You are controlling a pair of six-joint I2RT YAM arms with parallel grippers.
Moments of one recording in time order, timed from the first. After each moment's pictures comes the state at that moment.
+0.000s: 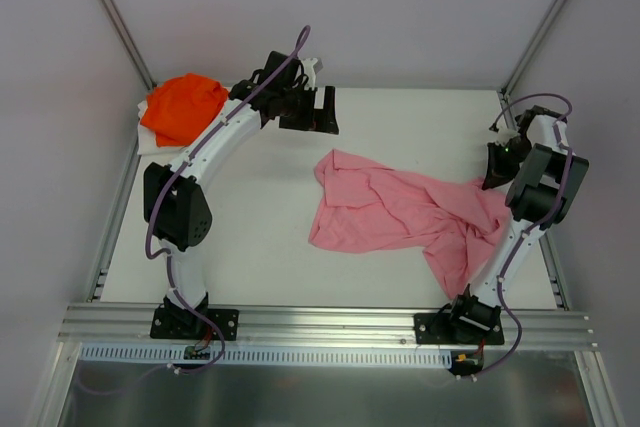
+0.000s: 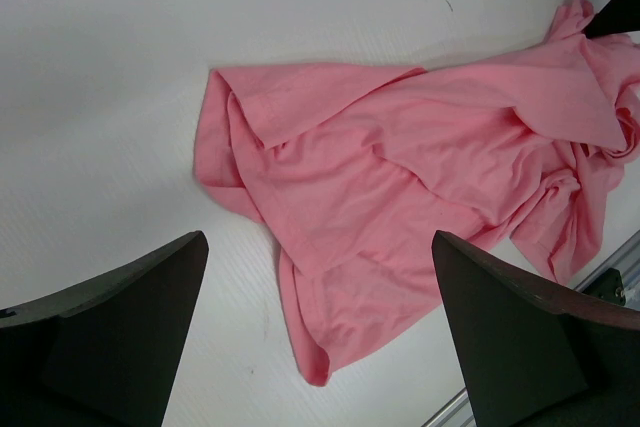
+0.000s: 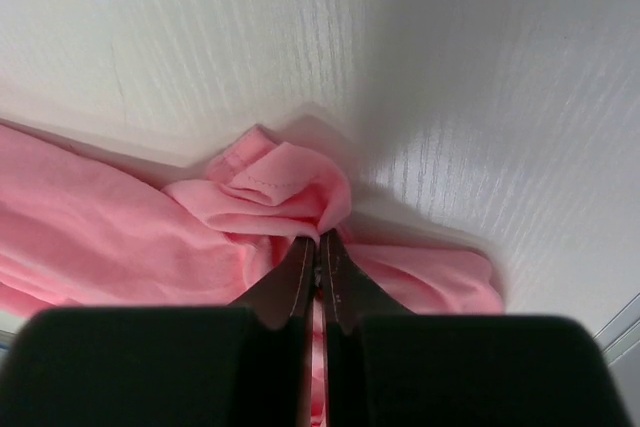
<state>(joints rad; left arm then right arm) -0.48 1.93 1.88 -0.72 0.30 -0.30 -0.39 2.24 1.82 -1.16 -0.24 -0.36</state>
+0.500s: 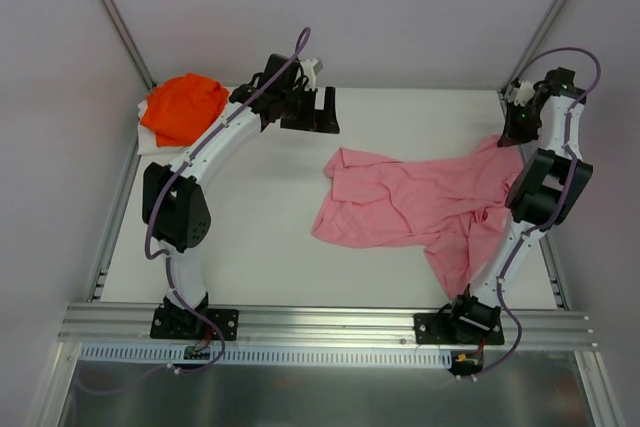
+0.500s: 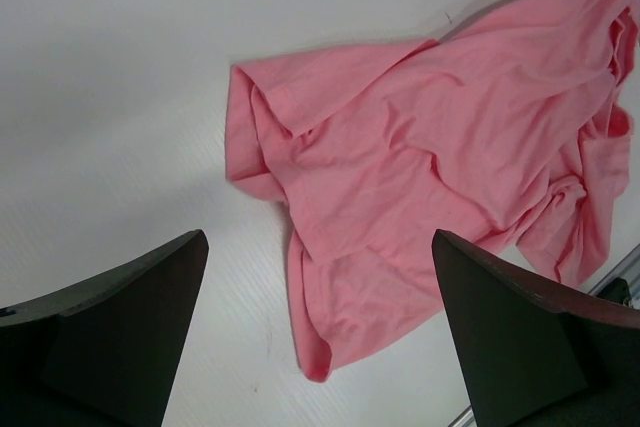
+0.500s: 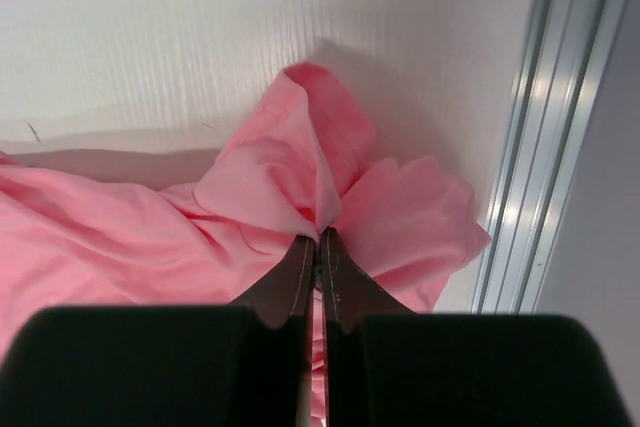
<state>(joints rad) -0.48 1.92 1.84 -0.66 0.30 -0.30 -0.39 2.22 2.08 -1.07 -0.27 -0.34</state>
